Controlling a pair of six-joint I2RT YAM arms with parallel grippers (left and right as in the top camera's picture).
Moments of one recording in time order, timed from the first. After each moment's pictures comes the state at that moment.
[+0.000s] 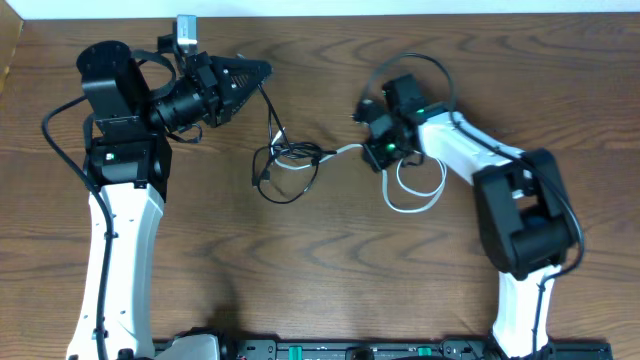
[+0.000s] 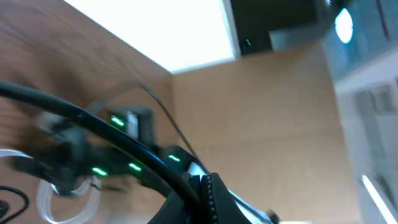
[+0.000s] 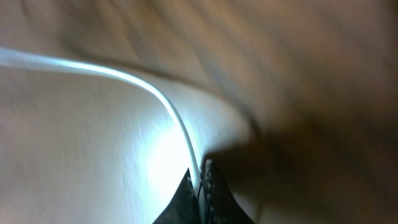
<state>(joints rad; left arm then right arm) 0.10 1.36 1.22 -0.12 1.10 -1.07 0.37 2.11 1.41 -0.58 -0.39 -0.15</state>
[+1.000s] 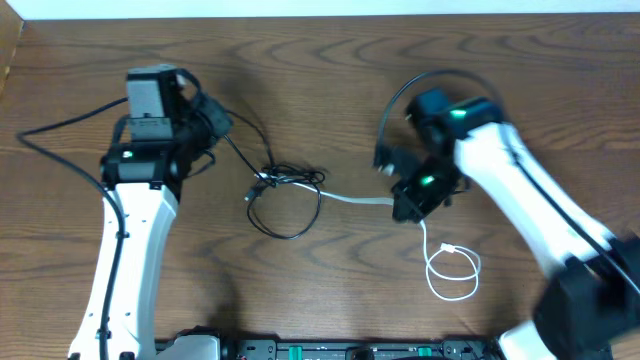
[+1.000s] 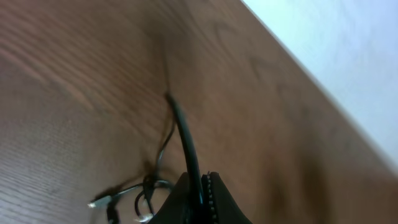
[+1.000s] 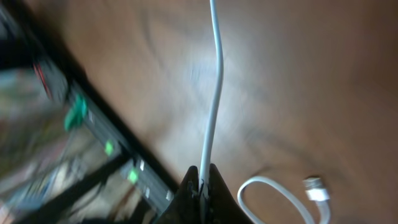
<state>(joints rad) -0.01 1.36 1.22 -0.68 0.16 -0.67 0.39 1.68 1.41 -1.33 -0.47 -0.31</state>
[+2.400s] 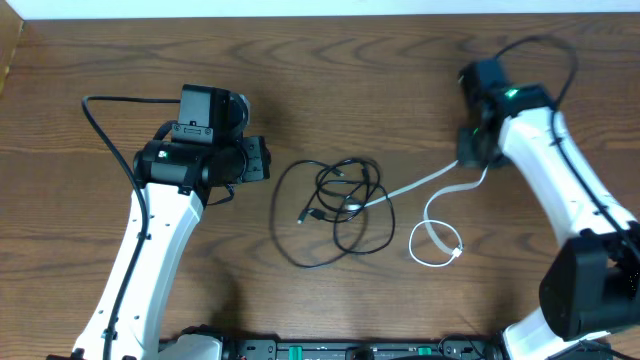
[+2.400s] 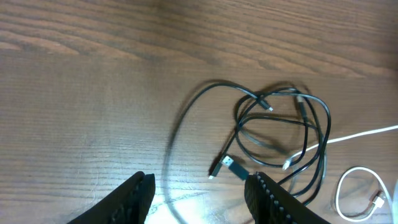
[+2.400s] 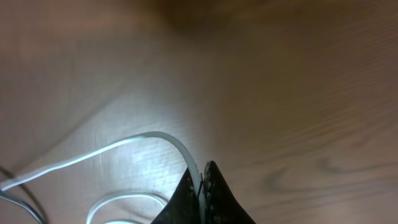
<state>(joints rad) -0.16 1.36 1.22 -0.95 0.16 -0.26 0.17 1.75 1.45 -1.12 0.26 0.33</state>
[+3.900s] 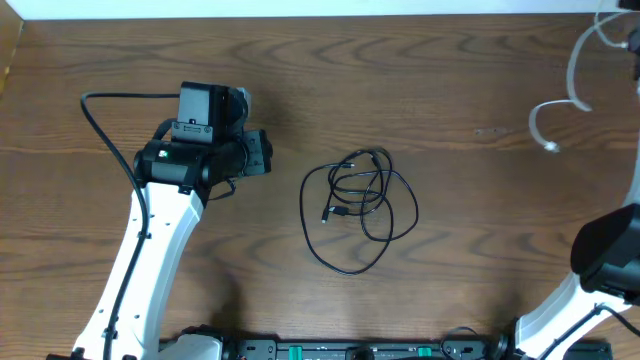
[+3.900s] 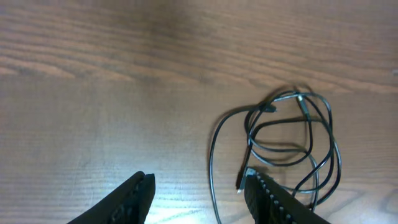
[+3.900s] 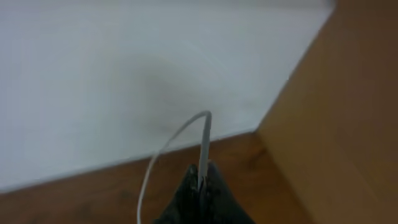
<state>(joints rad) -0.16 1.37 1.22 -0.88 0.17 -0.26 -0.30 1.96 2.04 -0.40 0.14 -0.12</state>
